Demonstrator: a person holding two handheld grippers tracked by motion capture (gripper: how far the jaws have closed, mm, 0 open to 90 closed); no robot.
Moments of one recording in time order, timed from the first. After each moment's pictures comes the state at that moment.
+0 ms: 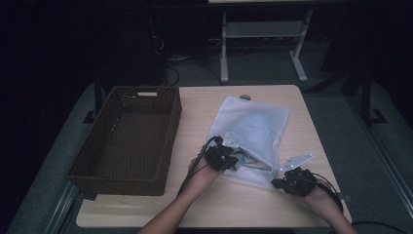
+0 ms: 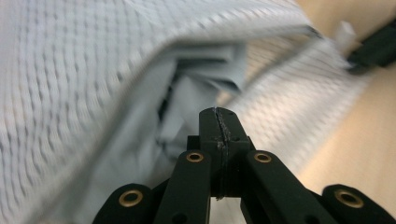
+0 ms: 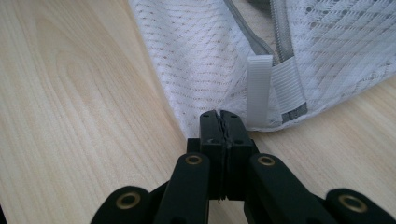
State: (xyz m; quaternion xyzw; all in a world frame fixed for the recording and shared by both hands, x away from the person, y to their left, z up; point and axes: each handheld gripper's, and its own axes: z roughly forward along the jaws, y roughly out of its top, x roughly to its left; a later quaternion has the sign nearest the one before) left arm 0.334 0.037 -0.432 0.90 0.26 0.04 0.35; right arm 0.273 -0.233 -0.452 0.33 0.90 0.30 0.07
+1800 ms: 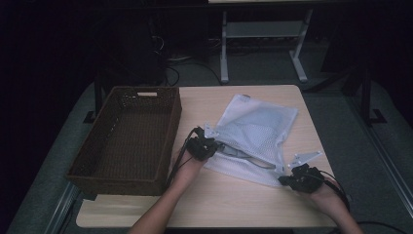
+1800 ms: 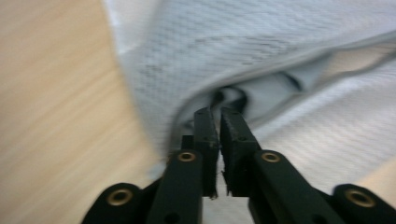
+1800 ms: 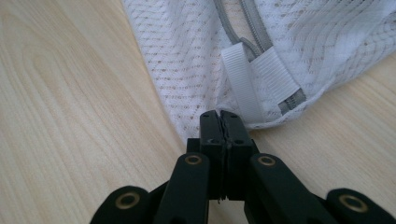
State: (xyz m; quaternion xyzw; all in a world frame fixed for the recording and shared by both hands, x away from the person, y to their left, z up) left arm 0.368 0.082 -0.424 0.87 0.33 0.18 0.33; right arm 0.280 -0.253 -0.453 0.35 0.89 0.29 0.07
